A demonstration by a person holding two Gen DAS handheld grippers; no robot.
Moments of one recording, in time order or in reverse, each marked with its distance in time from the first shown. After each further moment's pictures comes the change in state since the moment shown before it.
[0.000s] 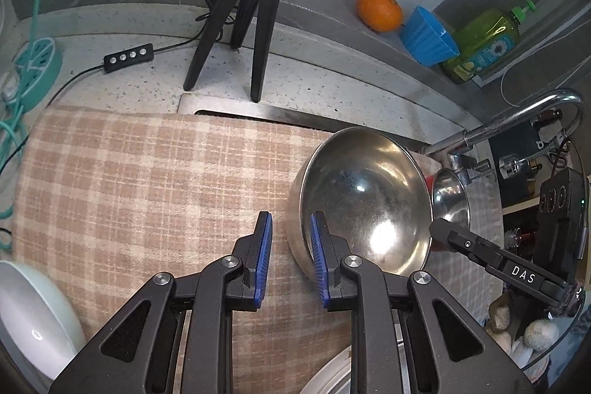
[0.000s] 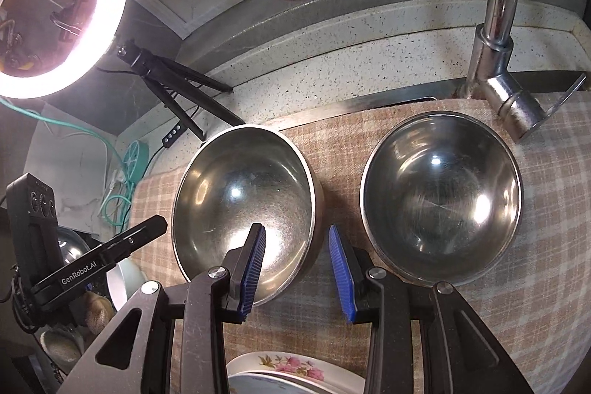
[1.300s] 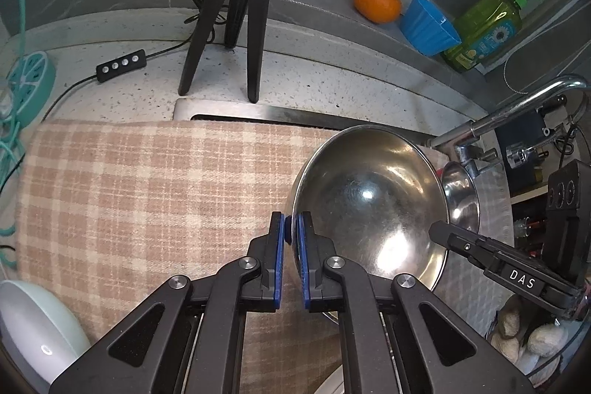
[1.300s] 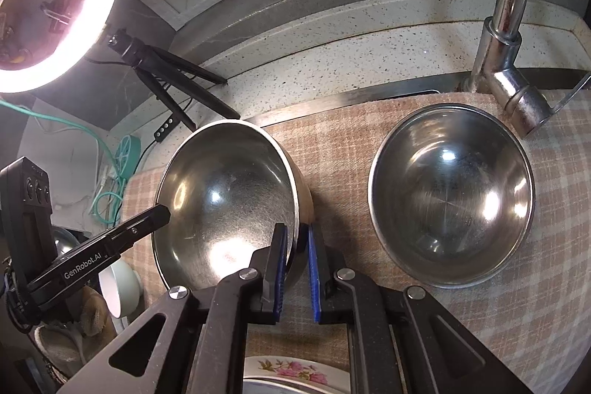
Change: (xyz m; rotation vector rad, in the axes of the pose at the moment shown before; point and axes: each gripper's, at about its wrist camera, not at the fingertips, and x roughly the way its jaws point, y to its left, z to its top) left arm 0.004 -0.003 0.003 0.048 0.013 0.025; right arm 0.009 0.008 -0.006 -0.014 0.011 -0.028
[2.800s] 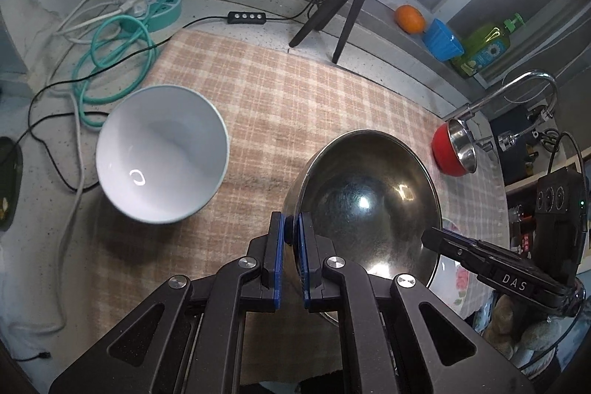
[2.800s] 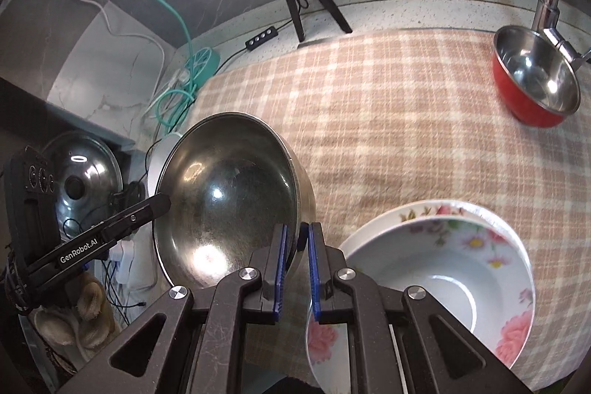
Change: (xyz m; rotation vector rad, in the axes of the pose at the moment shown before) left arm -0.107 0.083 -0.137 -0.133 -0.068 0.031; right arm -0.014 0.117 -0.139 -0.110 0.027 0.070
